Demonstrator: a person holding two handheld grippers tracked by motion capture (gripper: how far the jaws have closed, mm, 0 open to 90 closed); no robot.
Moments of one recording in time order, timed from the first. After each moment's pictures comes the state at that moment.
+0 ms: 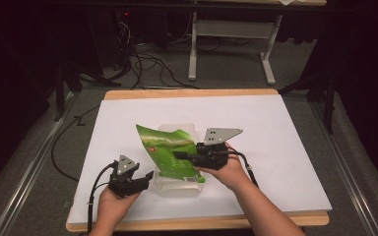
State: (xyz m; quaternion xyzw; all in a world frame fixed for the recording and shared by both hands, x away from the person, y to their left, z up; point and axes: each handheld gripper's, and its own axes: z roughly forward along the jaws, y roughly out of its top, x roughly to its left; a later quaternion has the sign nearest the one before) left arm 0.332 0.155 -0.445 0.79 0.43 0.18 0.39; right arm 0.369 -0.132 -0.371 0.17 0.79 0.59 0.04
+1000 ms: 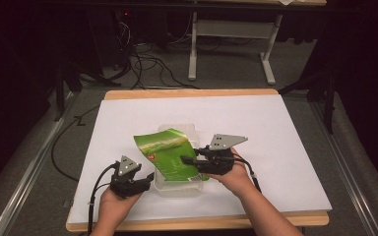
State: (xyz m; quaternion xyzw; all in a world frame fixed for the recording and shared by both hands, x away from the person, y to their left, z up) left arm 0.329 0.152 -0.445 0.79 0.43 0.17 0.40; right arm 0.362 -0.149 -0.395 0.22 0.79 0.56 0.07
